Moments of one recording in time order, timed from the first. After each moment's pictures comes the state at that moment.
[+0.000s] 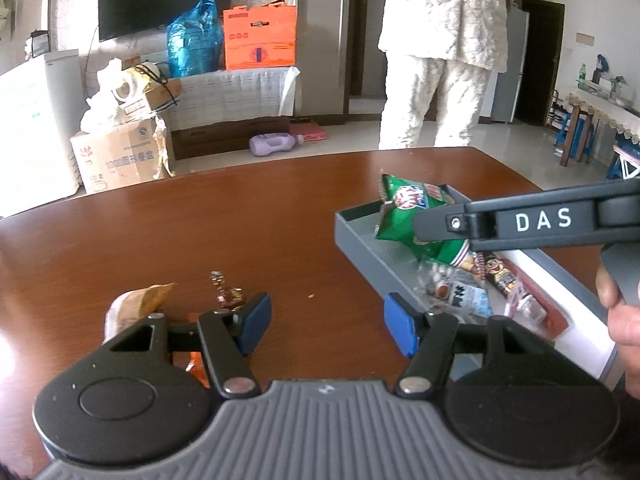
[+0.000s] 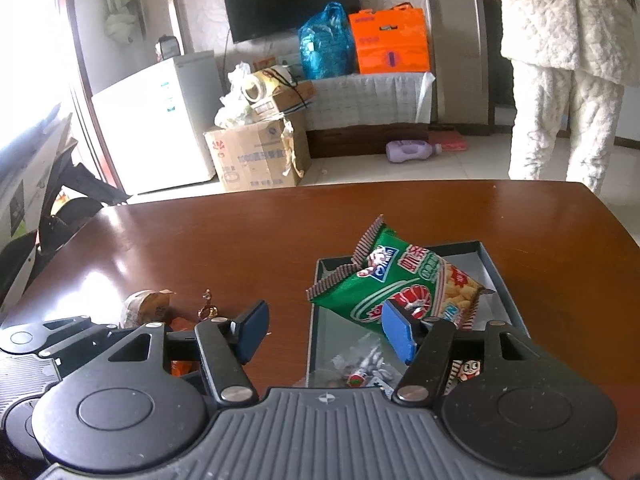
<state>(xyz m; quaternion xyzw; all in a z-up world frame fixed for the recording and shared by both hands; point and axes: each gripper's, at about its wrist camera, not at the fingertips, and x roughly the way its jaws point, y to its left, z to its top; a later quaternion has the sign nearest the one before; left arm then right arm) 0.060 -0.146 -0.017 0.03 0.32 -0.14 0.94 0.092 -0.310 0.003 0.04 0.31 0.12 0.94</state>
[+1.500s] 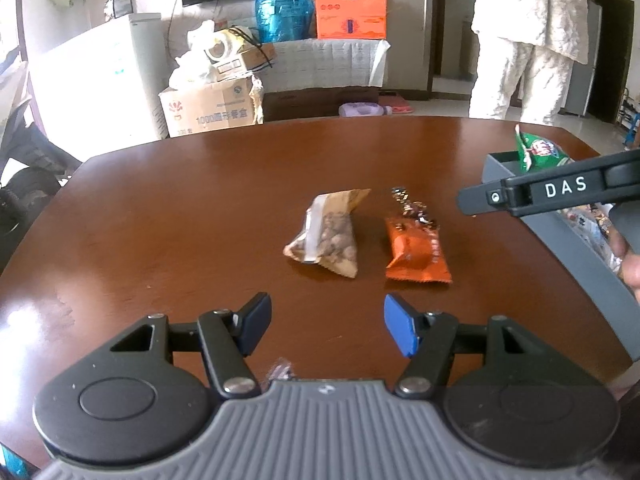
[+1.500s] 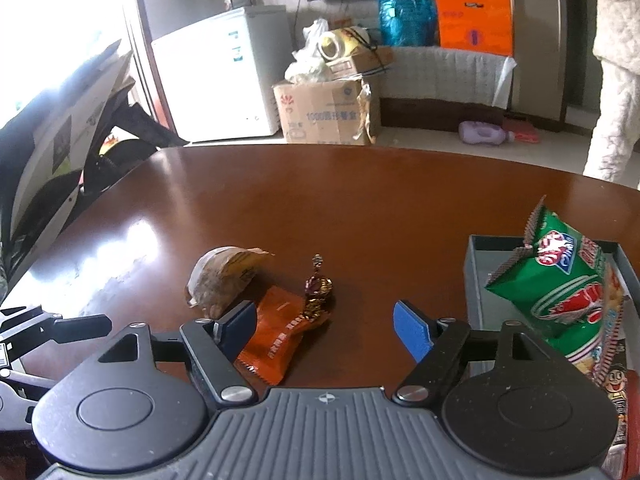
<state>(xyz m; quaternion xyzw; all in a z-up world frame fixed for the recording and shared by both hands) 0.002 -0.011 -0.038 0.02 0.36 -0.02 0.93 0.111 -0.202 -0.025 -0.01 0.35 0.21 0.91</state>
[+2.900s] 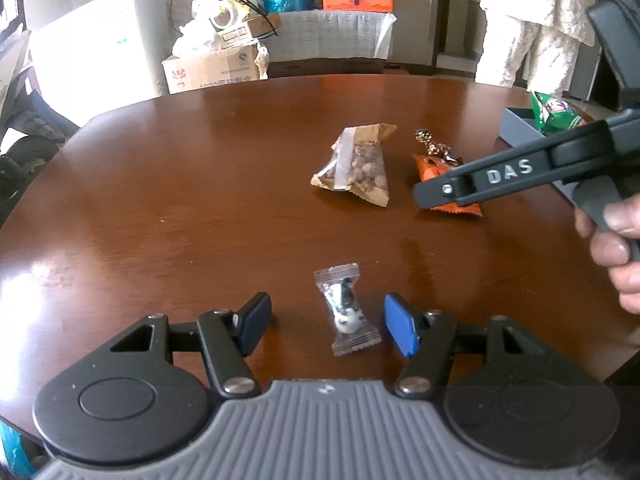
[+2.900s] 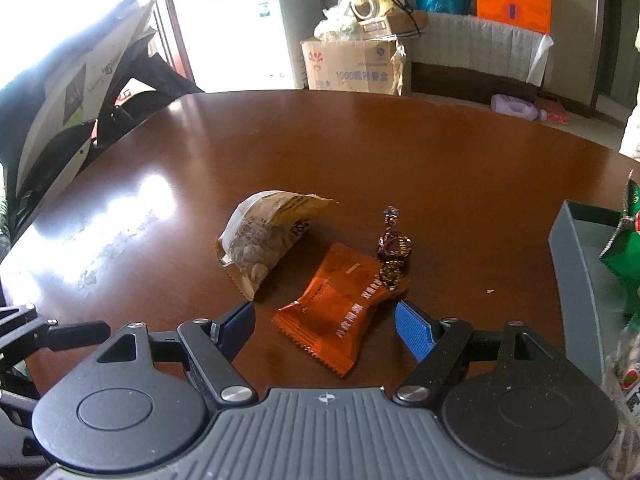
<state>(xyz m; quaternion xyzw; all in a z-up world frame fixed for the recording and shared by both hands) -0.013 0.013 -0.077 0.01 0.39 -0.02 0.92 0.119 -0.145 -0.065 -0.04 0.40 0.24 0.88</state>
